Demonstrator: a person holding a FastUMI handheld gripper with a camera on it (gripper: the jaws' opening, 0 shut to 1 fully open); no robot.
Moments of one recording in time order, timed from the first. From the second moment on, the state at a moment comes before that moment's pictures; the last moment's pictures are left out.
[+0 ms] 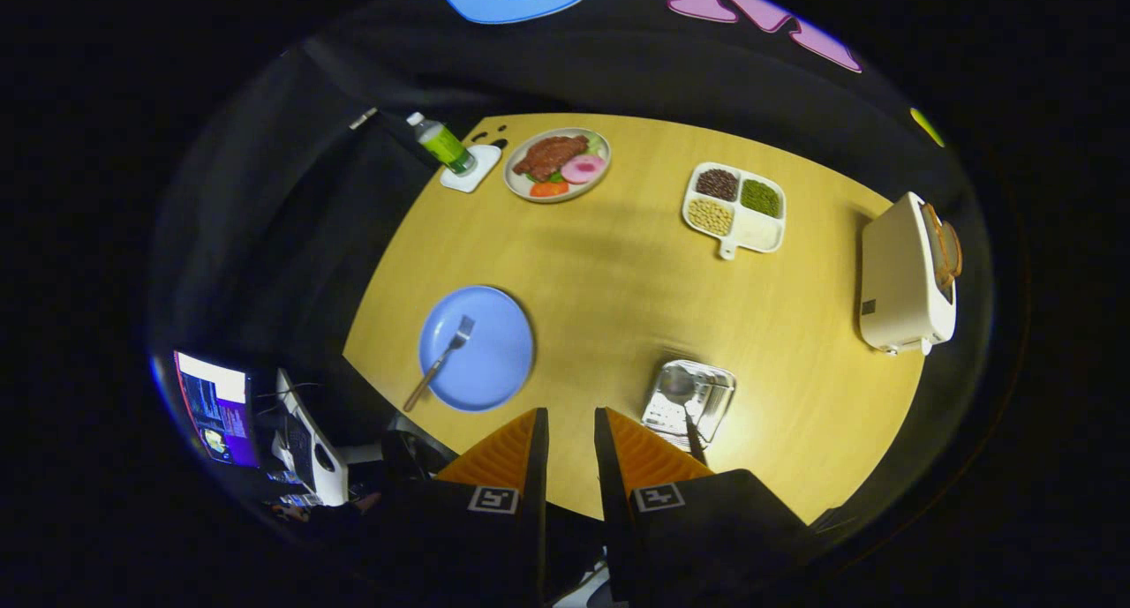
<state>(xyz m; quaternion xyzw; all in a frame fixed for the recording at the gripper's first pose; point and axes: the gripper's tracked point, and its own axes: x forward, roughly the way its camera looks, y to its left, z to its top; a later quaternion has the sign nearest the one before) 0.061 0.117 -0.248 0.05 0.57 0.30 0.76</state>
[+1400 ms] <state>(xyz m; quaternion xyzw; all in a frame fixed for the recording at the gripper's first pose) -0.003 0.381 -0.421 0.08 0.66 0.24 0.70</state>
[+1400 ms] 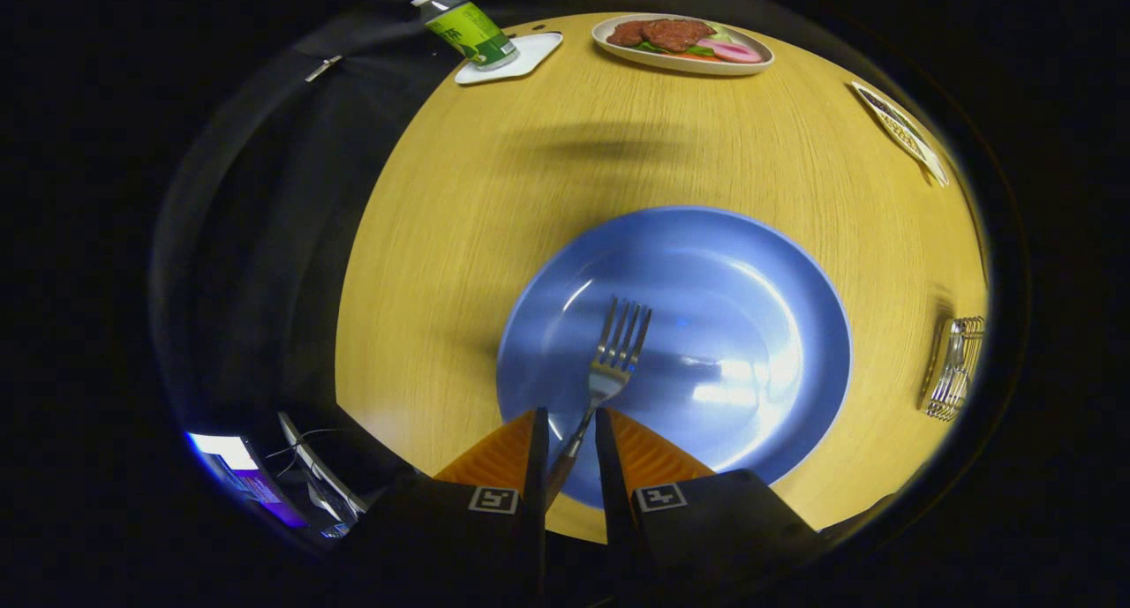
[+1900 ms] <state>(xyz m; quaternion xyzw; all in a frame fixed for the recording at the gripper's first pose) 0.004 0.365 -0.426 0.10 0.67 0.24 0.70</state>
